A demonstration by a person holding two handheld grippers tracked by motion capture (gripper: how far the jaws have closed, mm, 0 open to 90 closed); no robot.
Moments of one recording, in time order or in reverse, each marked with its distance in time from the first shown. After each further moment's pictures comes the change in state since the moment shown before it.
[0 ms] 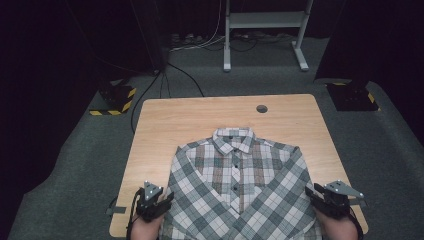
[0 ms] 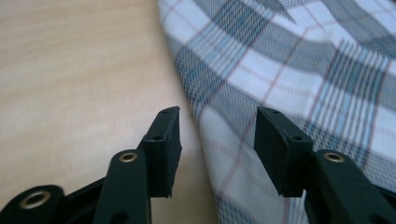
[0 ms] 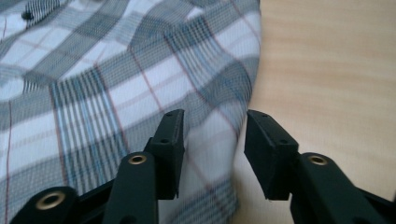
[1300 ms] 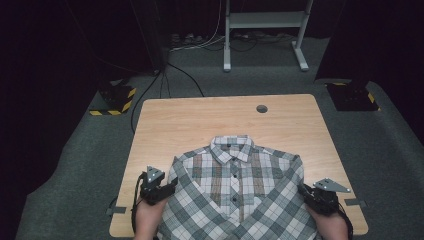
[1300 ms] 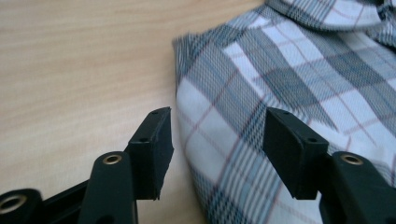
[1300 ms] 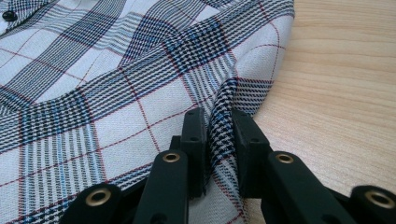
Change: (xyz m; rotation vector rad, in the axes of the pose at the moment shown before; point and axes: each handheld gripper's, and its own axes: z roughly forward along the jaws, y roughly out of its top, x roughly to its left) left arm 0.007 0.035 0.018 -0.046 -0.003 -0.029; right arm 0.012 -0.005 0.021 0.036 0.070 -0.022
